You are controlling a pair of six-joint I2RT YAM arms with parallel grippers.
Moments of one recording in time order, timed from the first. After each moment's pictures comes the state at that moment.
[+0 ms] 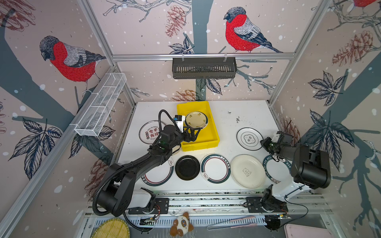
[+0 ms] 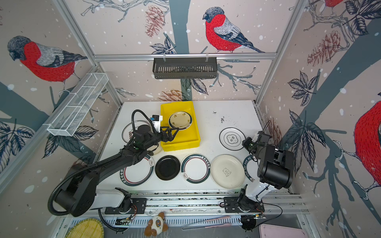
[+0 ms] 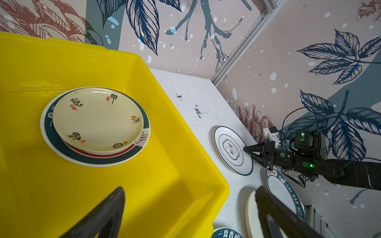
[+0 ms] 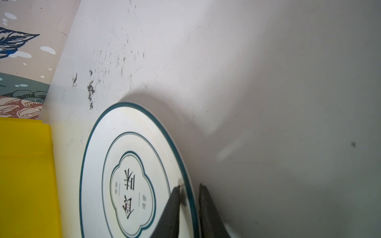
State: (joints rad) left arm -0.46 1.35 0.66 0.46 0.34 -0.50; right arm -0.38 1.64 0.60 0.18 -0.45 0.45
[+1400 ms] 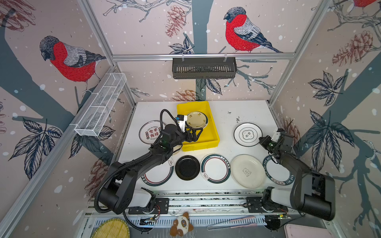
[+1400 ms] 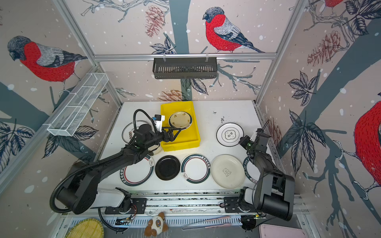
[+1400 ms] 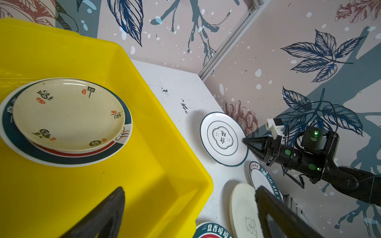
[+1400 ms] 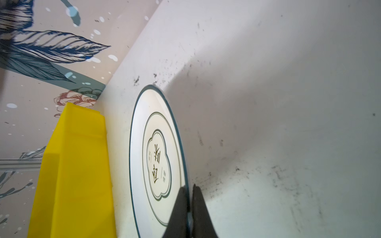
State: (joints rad) left arm -0.48 1.38 0.69 0.46 0.41 -0.55; right arm -0.29 1.22 0.50 0.10 -0.45 0.55
